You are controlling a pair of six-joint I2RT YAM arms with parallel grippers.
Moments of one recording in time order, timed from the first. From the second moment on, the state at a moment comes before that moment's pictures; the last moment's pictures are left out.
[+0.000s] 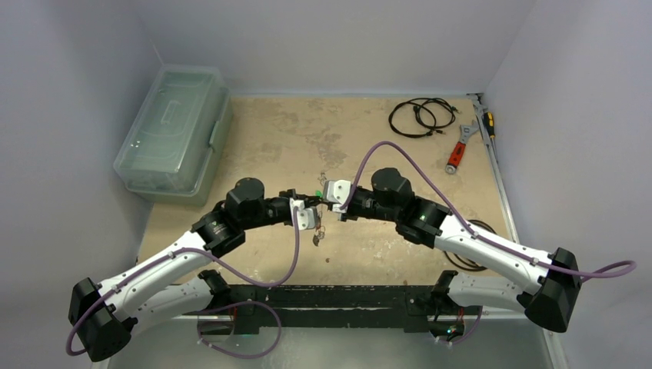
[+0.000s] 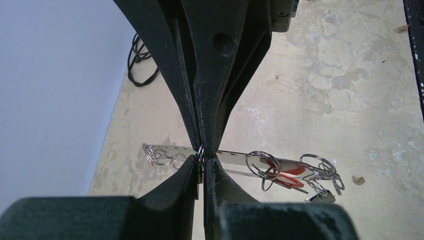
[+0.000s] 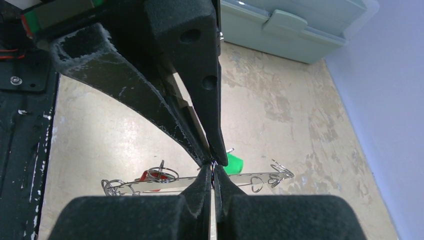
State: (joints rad) left arm -0.80 0.89 0.68 -0.03 0.39 0.69; right arm 0.94 1.10 0.88 -0.08 -0.28 -0.52
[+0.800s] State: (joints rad) left arm -0.80 0.83 0.68 0.00 0.42 0.72; right arm 0.94 1.02 0.86 -0.05 -0.27 -0.52
